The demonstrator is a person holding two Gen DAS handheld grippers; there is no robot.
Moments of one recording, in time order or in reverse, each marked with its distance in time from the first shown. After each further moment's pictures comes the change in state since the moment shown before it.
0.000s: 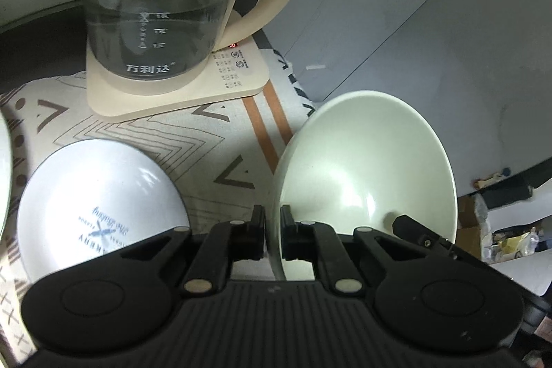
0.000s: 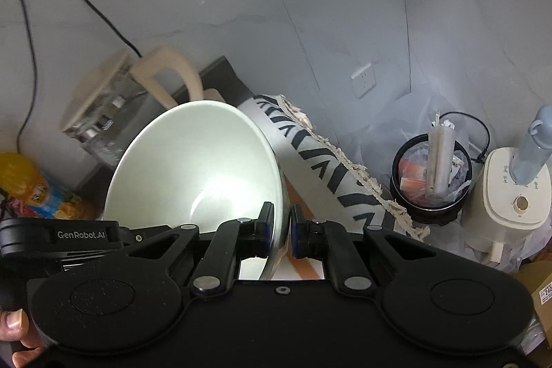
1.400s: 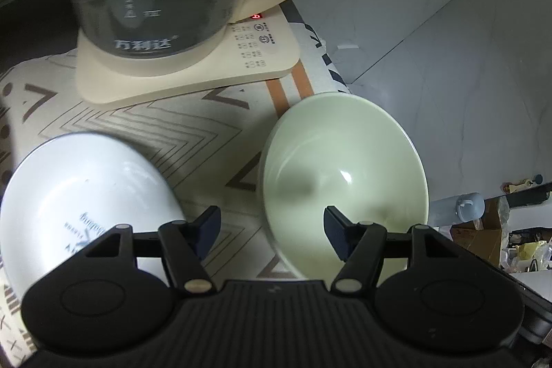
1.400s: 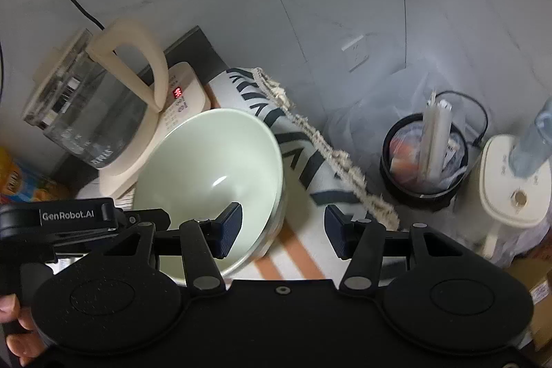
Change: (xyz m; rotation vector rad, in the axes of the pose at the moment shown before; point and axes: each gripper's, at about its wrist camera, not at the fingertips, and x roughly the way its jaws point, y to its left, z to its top) left arm 0.062 0.007 0.024 -0.040 0.099 0.085; right arm 0.058 -0.028 0.015 -0.015 0.126 -0.050
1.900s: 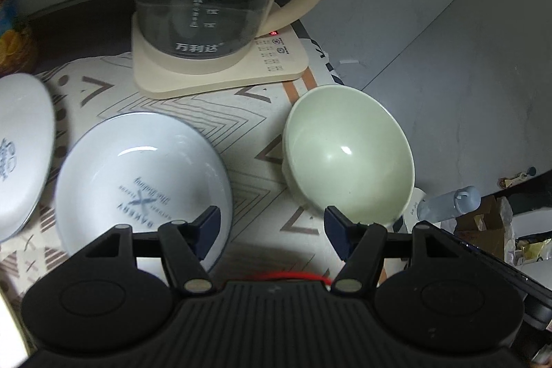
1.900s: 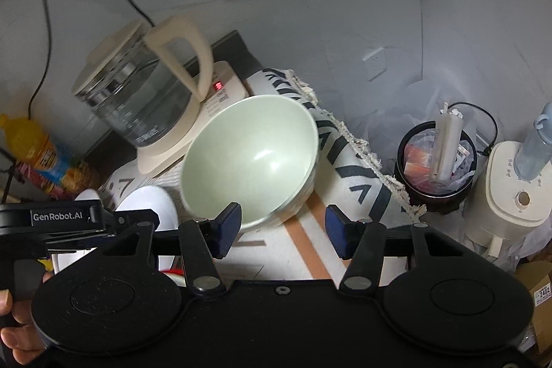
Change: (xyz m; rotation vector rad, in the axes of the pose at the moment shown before) left arm -0.061 0.013 -0.043 0.008 -0.081 0.024; right arm -0.045 0.011 -0.029 -0.029 -0.041 0.072
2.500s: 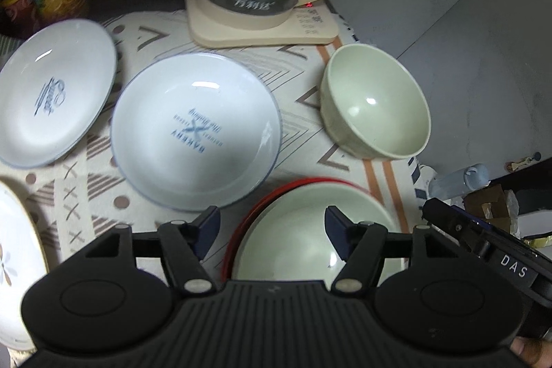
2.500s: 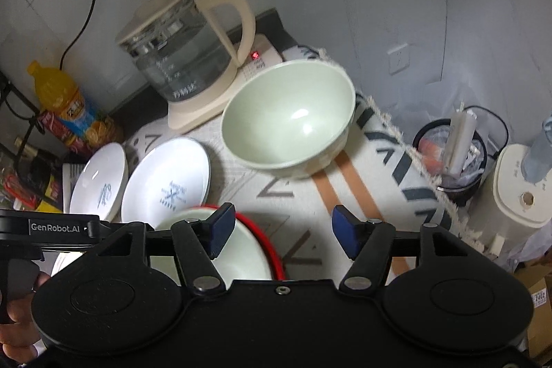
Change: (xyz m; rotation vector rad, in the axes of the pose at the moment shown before) left arm -0.047 0.029 -0.058 -0.039 0.023 0.039; right arm -0.032 0.026 -0.038 -0.119 0.017 0.046
